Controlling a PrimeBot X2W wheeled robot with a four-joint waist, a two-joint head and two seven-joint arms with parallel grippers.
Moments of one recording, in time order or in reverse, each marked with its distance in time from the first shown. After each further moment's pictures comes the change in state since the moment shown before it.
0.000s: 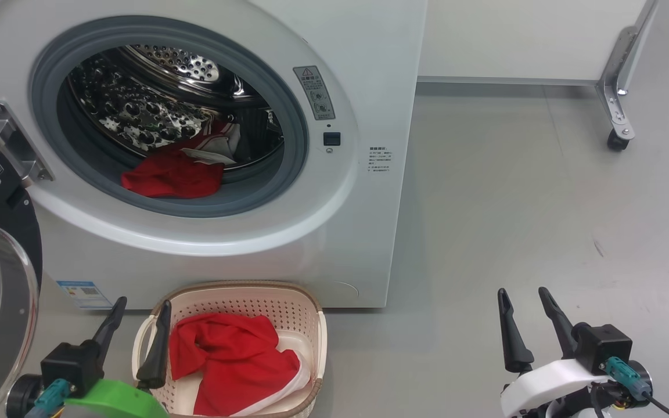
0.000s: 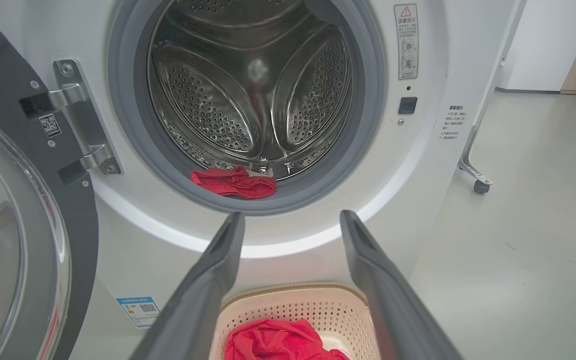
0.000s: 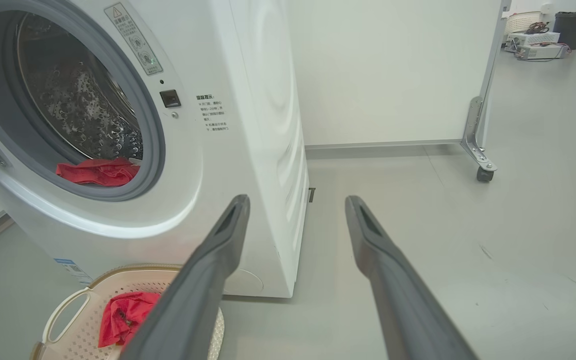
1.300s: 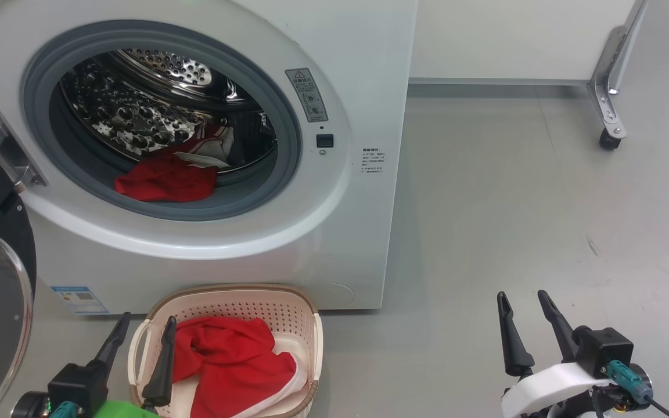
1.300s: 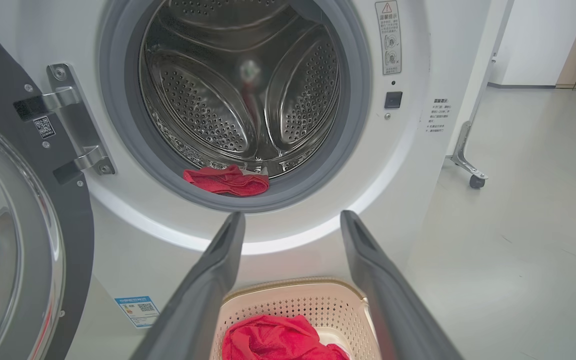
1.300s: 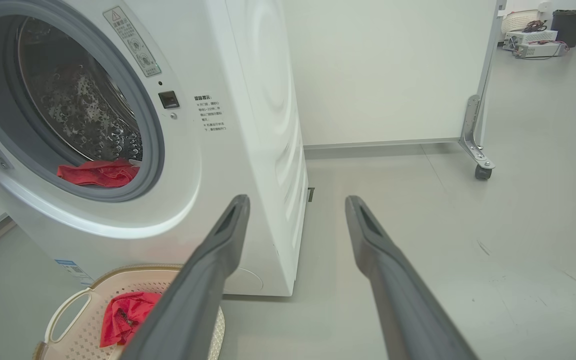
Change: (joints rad) left arm 0.083 -0.043 0.051 -0.071 0.082 -0.009 0.000; right arm 0.011 0.006 -0.012 -0.005 -0.005 0.025 0.000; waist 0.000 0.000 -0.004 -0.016
